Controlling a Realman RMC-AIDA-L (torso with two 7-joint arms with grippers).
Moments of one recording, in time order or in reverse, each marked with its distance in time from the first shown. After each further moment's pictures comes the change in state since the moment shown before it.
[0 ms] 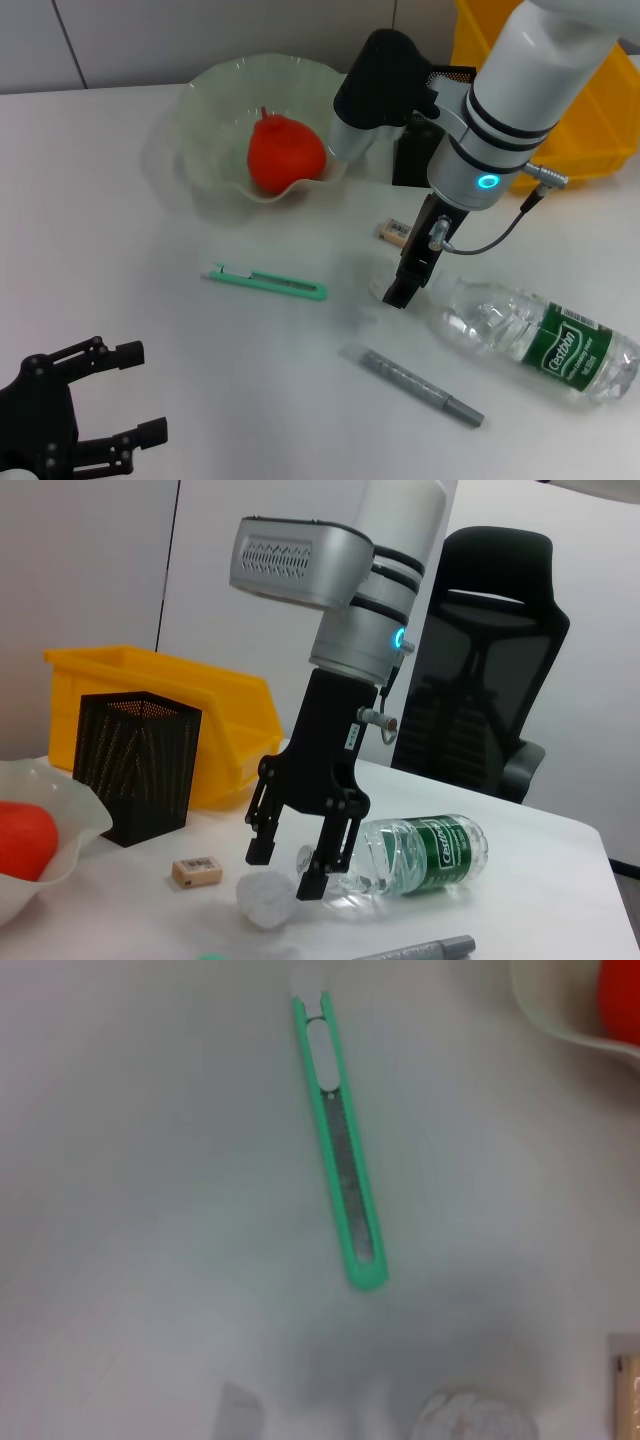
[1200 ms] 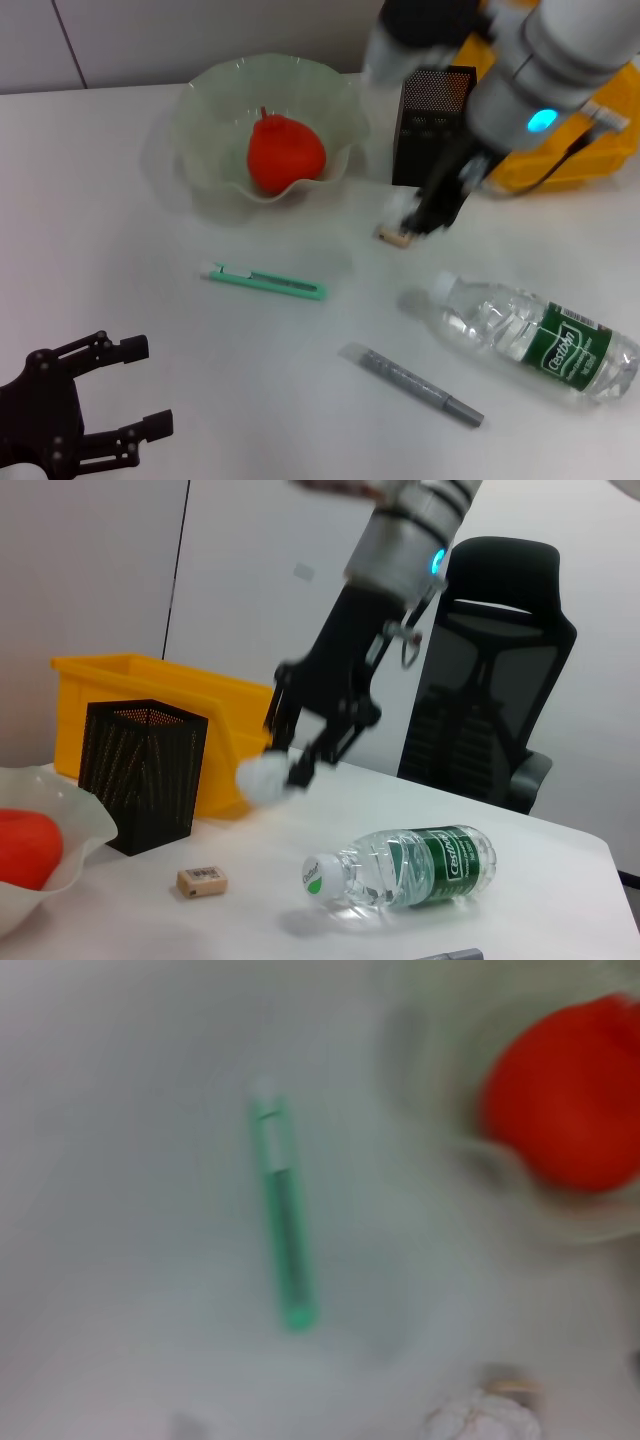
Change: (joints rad) left arm -0.006 -0.014 -0.012 -0.004 -0.001 -0.009 -0.003; right arm -0.118 -0.010 0.101 -0.424 -0.058 -0.192 0.018
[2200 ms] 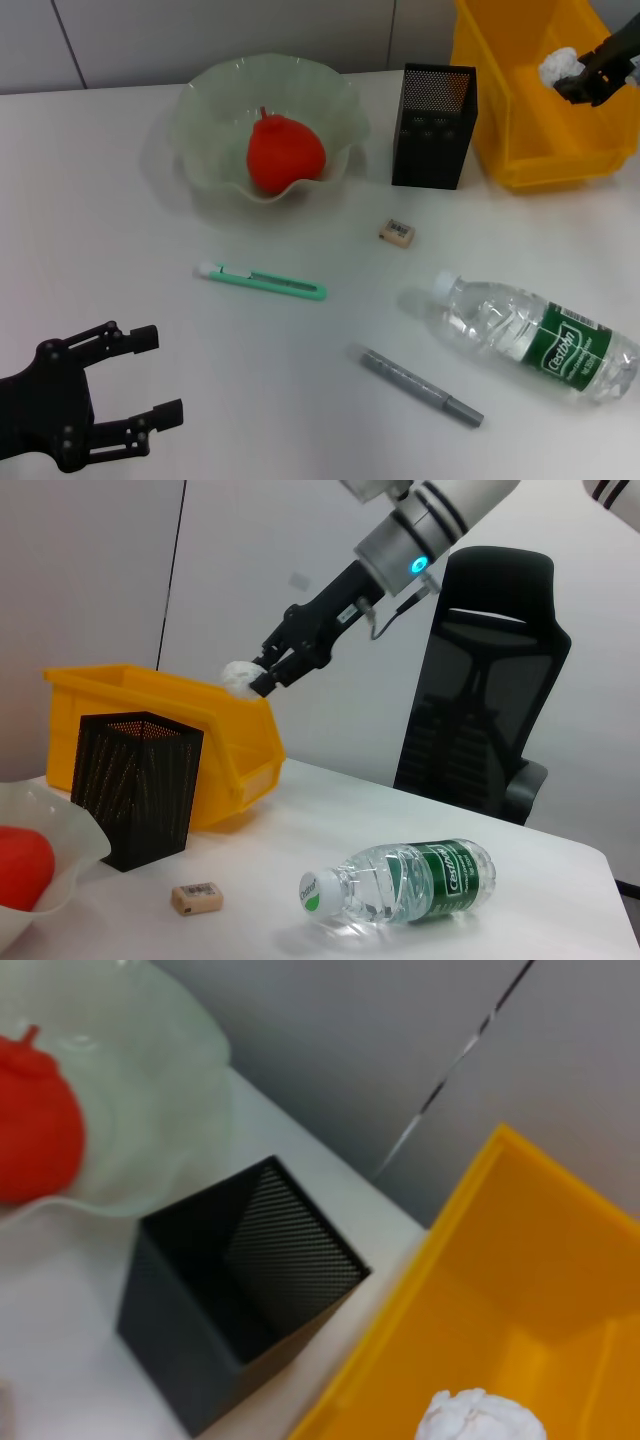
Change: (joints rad) left arm -0.018 -0.009 0.000 -0.001 -0.004 -0.003 -0.011; right arm -0.200 -0.006 0.323 -0.166 -0.191 0.259 -0.146
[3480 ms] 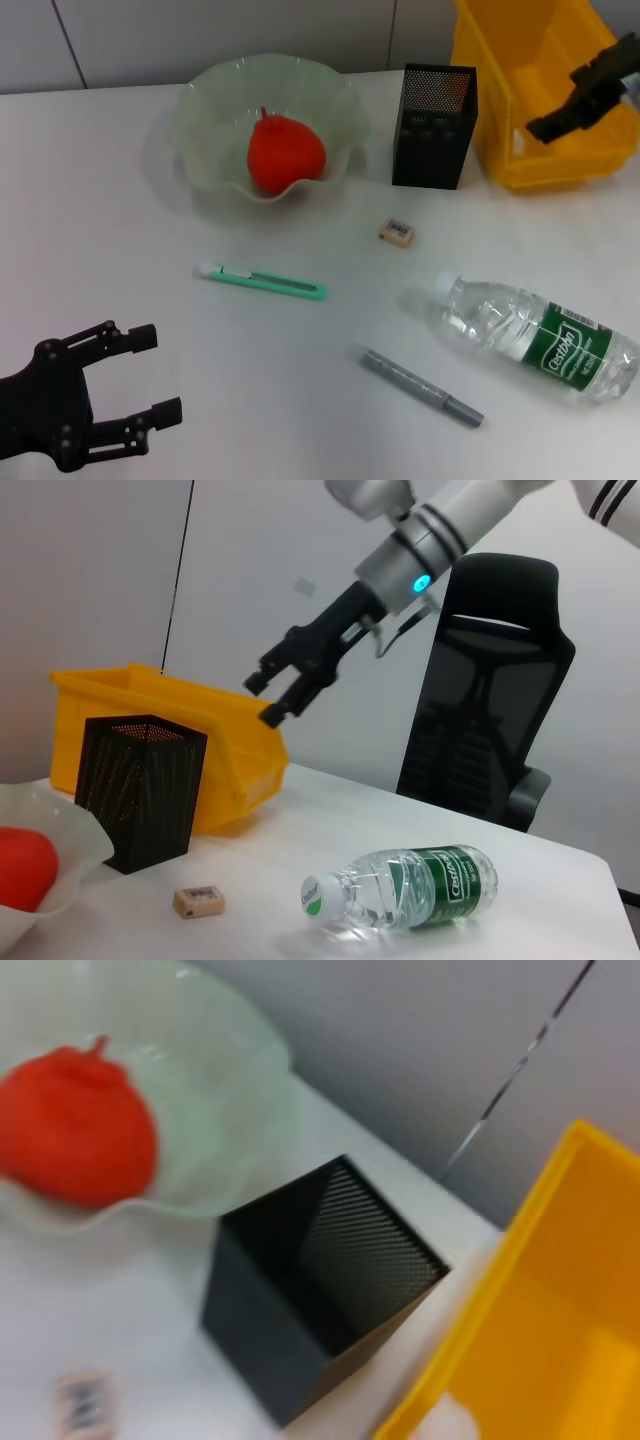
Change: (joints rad) left arm 0.001 -0.003 -0.014 -0.002 0.003 0.006 -0.005; right arm 0.012 -0.008 0.029 0.002 0.073 -0.117 -0.022
